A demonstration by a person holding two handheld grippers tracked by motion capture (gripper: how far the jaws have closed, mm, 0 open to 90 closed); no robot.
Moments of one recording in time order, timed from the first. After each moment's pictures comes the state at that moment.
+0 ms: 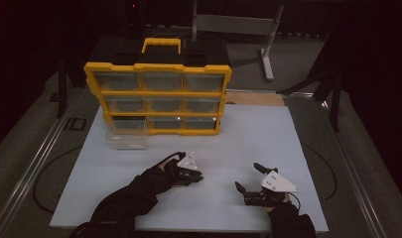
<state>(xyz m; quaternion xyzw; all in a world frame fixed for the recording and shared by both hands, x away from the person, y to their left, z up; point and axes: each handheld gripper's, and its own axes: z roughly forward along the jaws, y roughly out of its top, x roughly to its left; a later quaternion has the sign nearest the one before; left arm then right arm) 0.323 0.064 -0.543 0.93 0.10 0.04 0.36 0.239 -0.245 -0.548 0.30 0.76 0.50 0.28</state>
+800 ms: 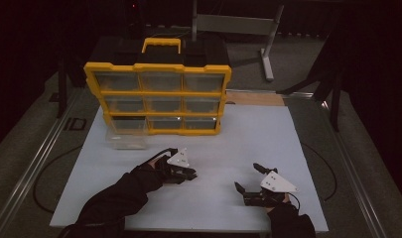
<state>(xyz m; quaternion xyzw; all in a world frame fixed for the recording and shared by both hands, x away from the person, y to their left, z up) 0.314 0.085 -0.508 0.92 0.09 0.04 0.37 0.239 -0.244 -0.549 0.30 0.76 0.50 0.28</state>
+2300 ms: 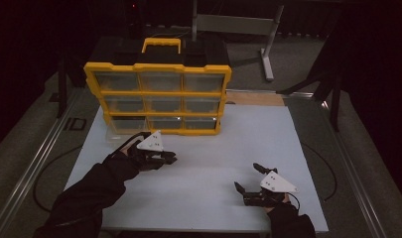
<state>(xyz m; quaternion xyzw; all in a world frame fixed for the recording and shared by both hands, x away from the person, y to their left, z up) 0.320 0.146 -0.448 0.91 0.13 0.09 0.38 0.239 -0.243 -0.549 0.30 0.76 0.50 0.28</state>
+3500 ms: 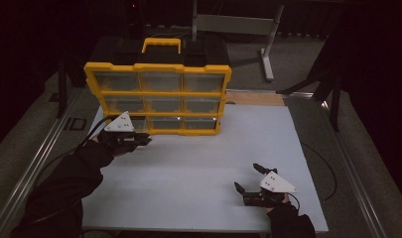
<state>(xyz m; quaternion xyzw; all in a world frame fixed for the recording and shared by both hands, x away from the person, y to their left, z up) 0.340 0.214 -0.417 0.88 0.21 0.15 0.39 0.239 -0.243 -0.549 0.30 0.76 0.50 0.28</state>
